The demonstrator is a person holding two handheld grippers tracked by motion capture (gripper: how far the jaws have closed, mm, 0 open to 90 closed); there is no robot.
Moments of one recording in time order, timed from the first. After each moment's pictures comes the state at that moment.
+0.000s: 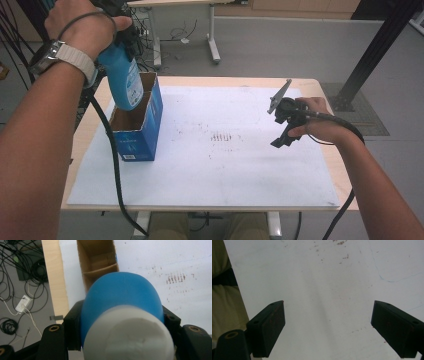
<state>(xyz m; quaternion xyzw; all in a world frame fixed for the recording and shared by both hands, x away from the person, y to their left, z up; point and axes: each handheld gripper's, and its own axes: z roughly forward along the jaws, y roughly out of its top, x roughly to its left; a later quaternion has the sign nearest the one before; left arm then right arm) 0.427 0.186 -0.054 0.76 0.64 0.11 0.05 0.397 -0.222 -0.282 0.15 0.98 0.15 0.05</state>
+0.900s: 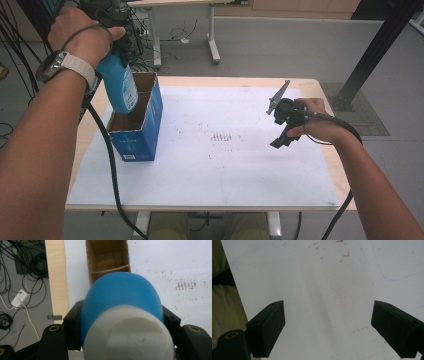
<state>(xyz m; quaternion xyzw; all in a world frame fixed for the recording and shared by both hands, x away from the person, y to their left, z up) 0.440 0.208 -0.087 0.74 0.67 0.11 0.05 0.401 -0.222 -0.287 0.15 0.98 0.15 0.04</state>
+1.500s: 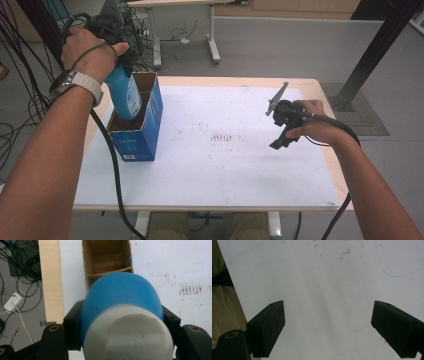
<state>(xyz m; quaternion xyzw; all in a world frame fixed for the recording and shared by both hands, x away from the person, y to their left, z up) 0.447 0.214 -0.124 0.74 0.66 0.11 0.07 0.402 -0.221 -0.293 0.16 0.98 0.14 0.04</state>
